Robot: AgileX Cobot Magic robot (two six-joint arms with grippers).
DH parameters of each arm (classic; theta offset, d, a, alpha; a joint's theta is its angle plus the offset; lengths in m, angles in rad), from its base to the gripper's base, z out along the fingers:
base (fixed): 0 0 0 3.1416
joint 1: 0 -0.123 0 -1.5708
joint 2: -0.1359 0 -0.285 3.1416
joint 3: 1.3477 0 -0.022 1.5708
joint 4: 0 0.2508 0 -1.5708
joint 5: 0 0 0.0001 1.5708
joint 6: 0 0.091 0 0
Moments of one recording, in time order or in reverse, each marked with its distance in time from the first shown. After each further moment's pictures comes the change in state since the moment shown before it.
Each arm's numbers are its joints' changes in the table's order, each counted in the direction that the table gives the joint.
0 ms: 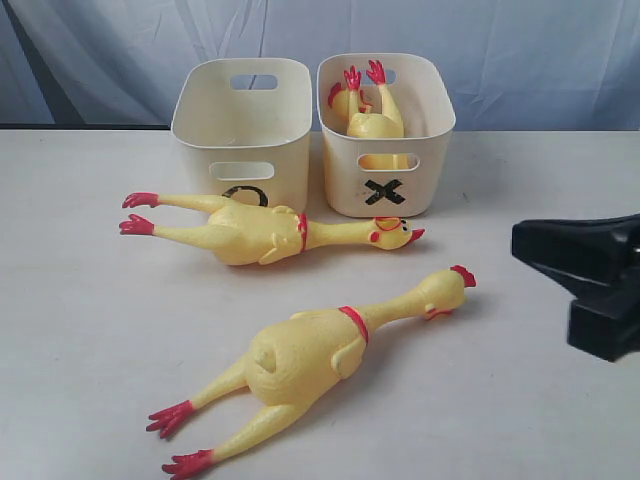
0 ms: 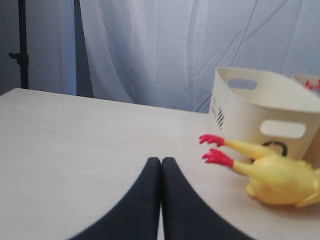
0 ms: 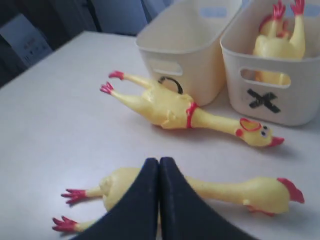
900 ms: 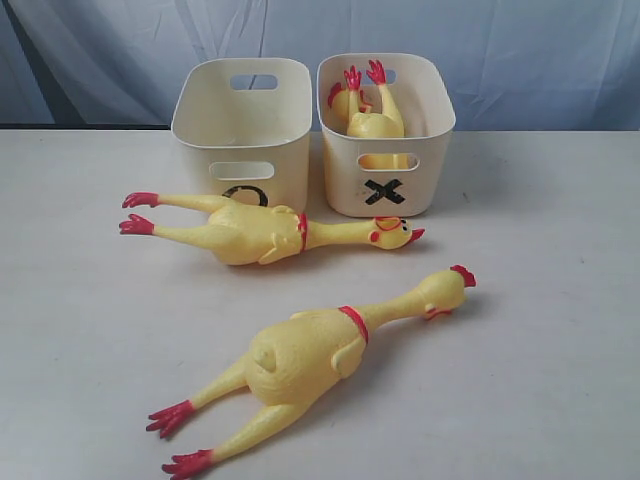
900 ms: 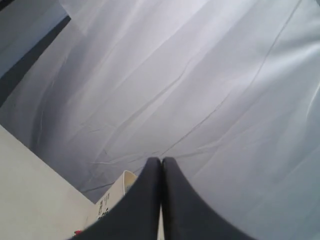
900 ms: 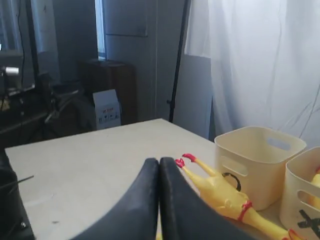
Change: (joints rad) left arm 0.007 0.002 -0.080 -0.101 -0.235 -0.571; right arm 0.000 0.668 -0.002 -0.007 0.307 -0.041
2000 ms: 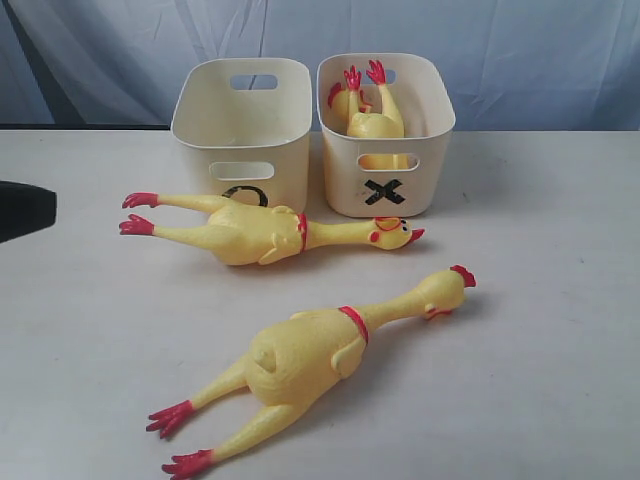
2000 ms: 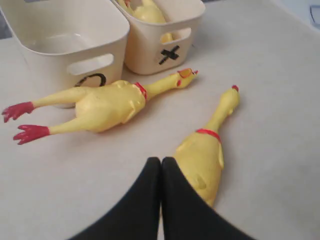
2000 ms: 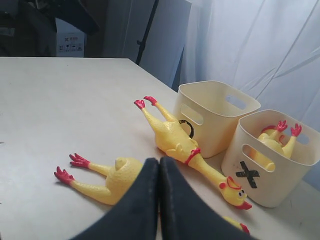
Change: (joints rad) left arm 0.160 -0.747 -0.627 -0.447 0.876 1.215; right arm 0.000 0.000 0.000 -0.294 0.093 -0.003
